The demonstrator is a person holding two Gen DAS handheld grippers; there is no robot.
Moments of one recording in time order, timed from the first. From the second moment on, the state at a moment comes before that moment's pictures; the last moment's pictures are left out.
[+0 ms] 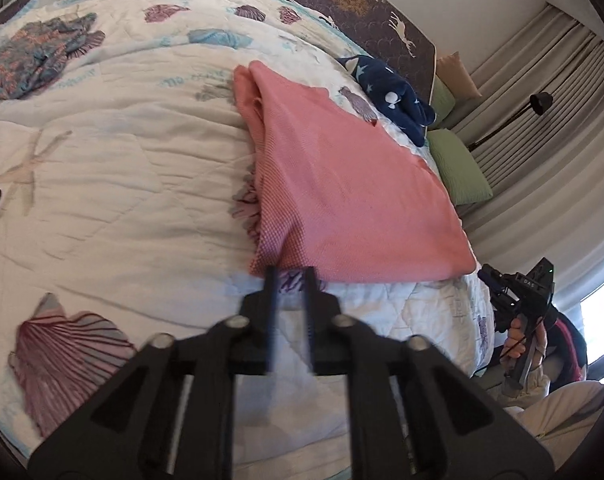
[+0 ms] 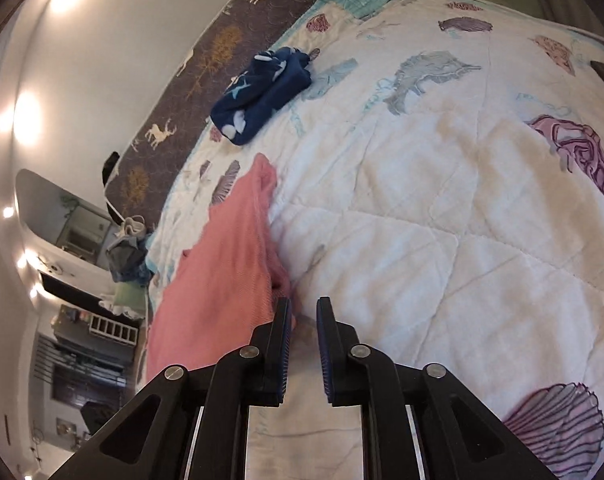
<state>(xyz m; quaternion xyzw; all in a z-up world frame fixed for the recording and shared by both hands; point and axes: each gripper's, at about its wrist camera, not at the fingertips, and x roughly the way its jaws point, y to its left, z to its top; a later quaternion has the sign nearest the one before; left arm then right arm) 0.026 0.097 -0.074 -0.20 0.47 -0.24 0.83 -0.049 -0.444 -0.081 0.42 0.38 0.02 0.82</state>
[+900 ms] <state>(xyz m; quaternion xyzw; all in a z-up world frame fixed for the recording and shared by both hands) 0.022 0.096 -0.079 -0.13 0.44 -0.26 0.85 0.016 -0.276 -0.031 0.13 0.45 0.16 0.87</state>
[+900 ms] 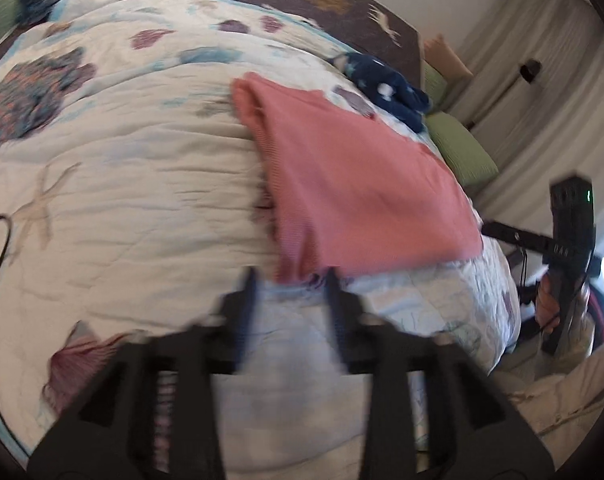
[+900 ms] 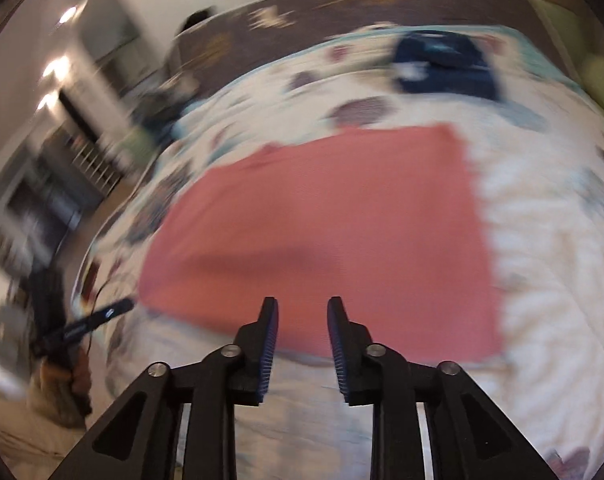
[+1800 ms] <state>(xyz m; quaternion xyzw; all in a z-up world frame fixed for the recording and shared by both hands) 0.024 0.178 -0.052 -0.18 0.37 -0.22 0.88 0.018 -0.056 -0.064 -0.19 0.44 0.28 0.83</state>
